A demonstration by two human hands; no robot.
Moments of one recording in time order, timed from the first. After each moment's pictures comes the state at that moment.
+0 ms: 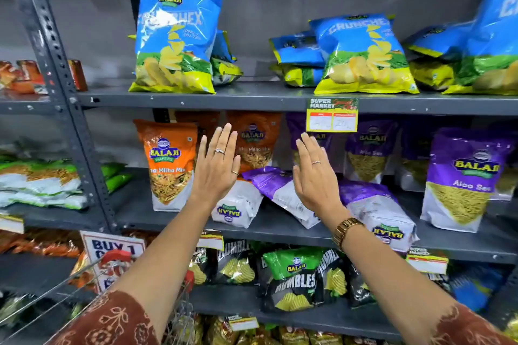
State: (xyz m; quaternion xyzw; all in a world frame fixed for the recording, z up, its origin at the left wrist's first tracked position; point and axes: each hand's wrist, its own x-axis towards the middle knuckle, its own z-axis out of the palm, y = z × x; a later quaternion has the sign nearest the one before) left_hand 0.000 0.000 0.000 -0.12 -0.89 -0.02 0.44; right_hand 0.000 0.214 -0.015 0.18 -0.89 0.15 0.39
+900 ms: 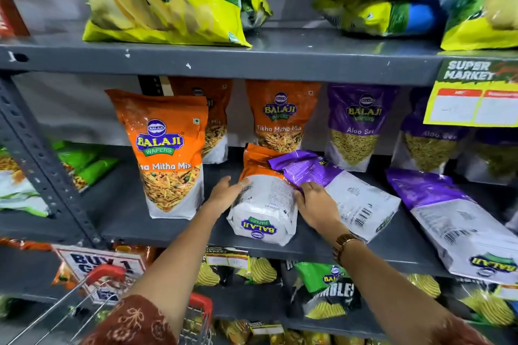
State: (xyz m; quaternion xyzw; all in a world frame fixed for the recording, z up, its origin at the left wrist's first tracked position) left_hand -0.189 -0.084 -0.134 0.13 -0.84 -0.52 -0.05; right_hand -0.163 0.129 -0.139 0.04 -0.98 0.19 0.07
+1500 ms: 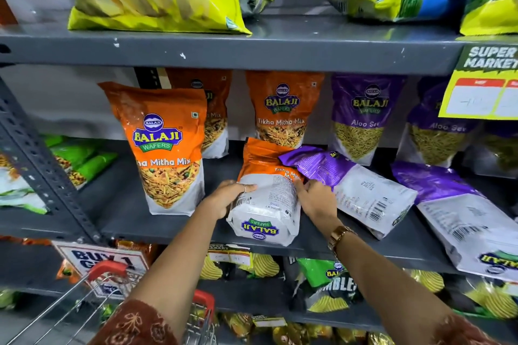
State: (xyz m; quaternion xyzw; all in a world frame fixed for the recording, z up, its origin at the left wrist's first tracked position) left_hand -0.192 -0.083 -0.141 0.16 -0.71 -0.67 -0.17; right_hand -0.174 0.120 -0.147 -0.09 -0.94 0.33 0.08
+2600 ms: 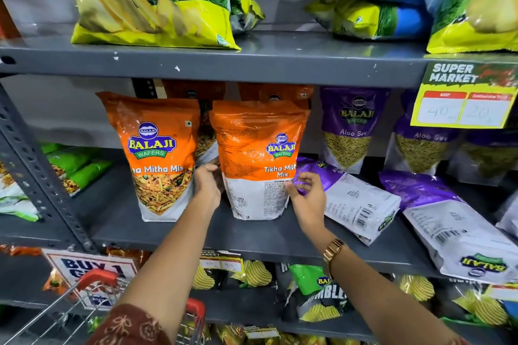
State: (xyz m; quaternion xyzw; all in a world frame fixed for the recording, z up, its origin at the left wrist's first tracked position) left_hand -0.196 -0.082 -0.105 0.16 -0.50 -0.85 0.06; right_hand -0.162 0.109 -0.141 -0.05 -0.73 0.65 0.22
